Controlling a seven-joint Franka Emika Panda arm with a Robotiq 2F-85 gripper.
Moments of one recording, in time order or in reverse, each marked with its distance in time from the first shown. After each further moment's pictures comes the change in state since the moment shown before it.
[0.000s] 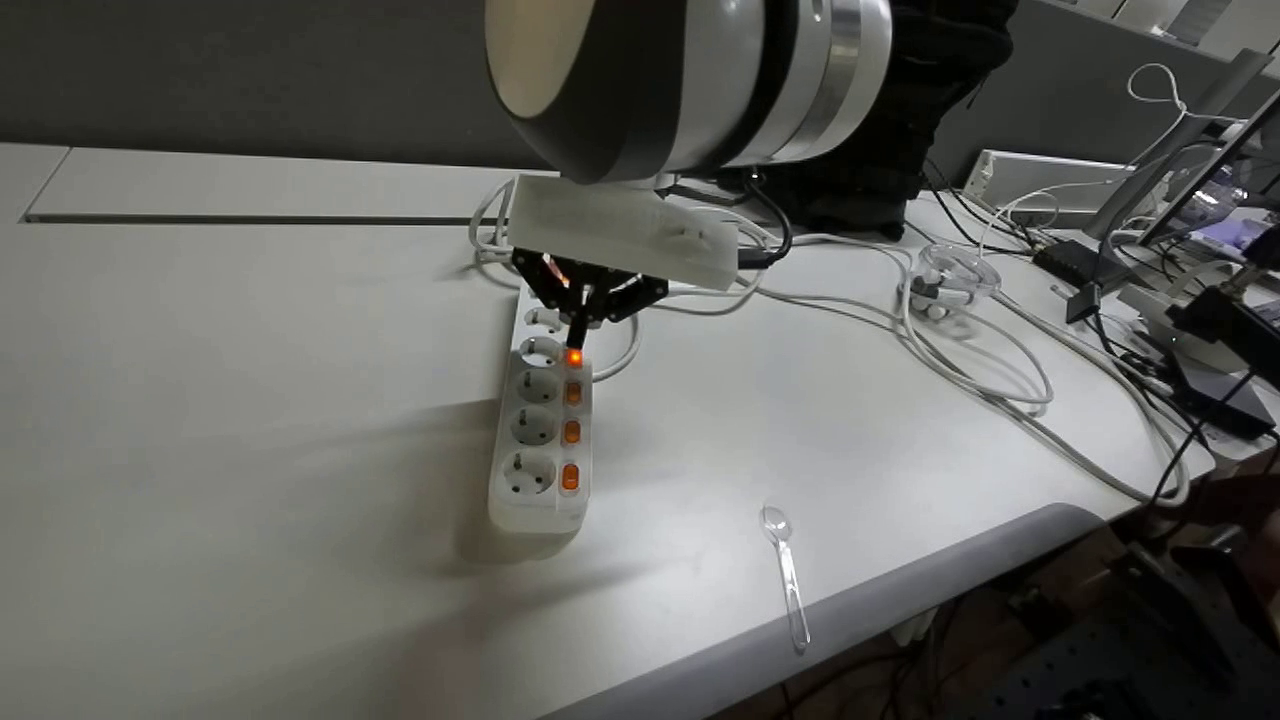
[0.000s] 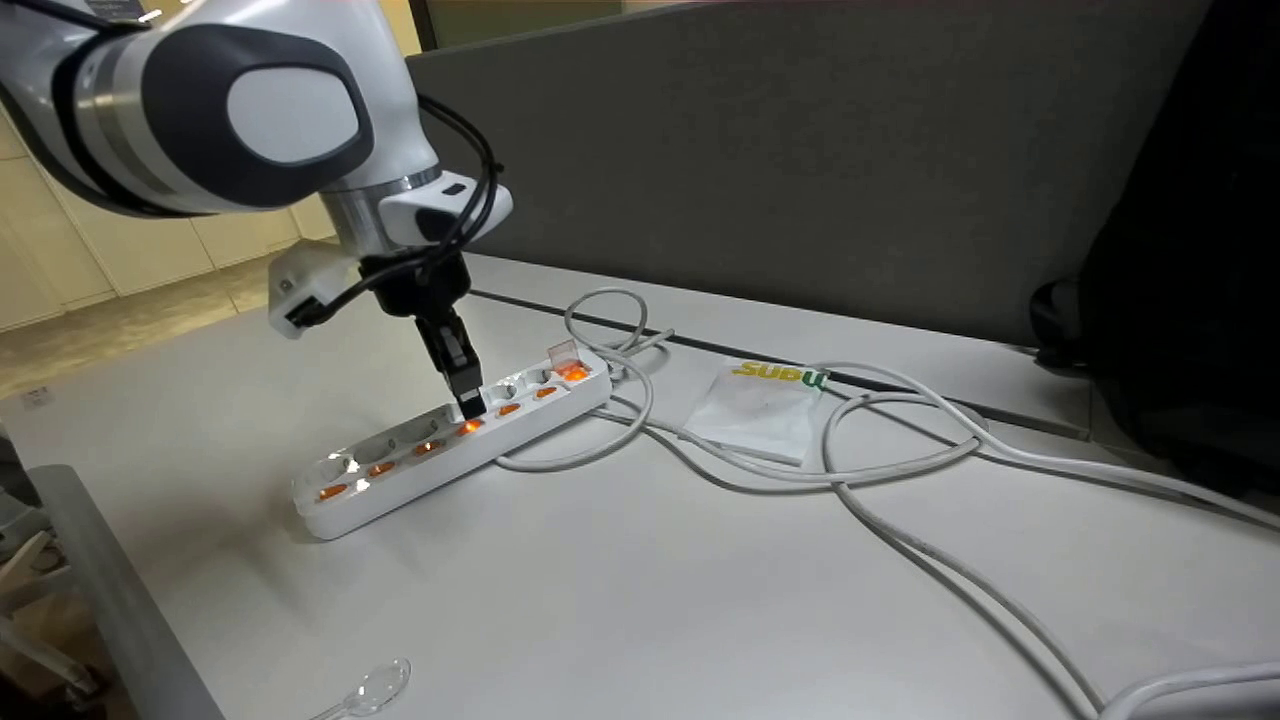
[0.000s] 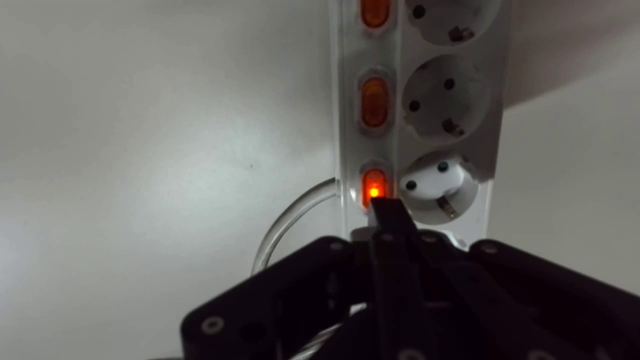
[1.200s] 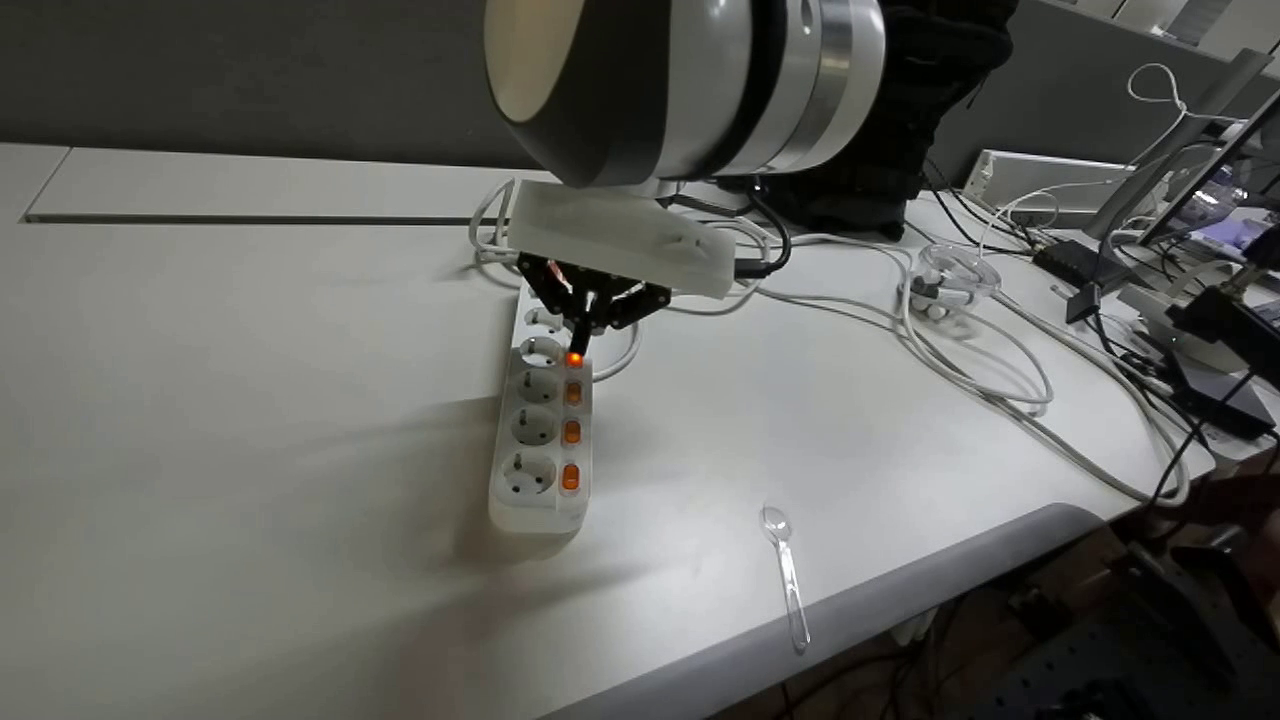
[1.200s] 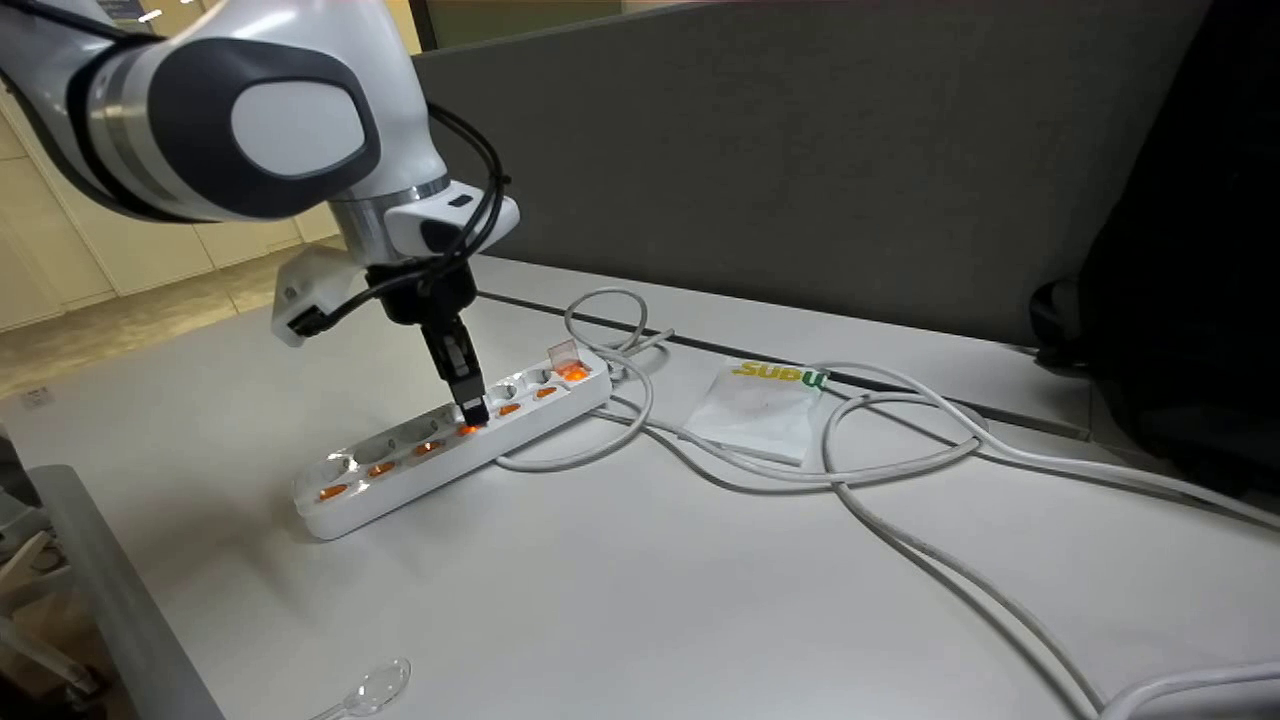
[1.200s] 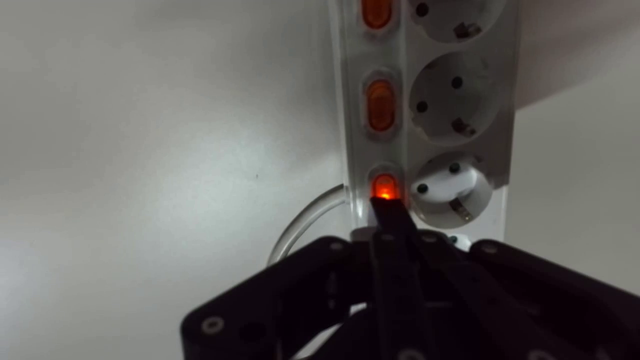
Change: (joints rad) arm 0.009 0.017 -0.013 0.006 0.046 -0.002 0.002
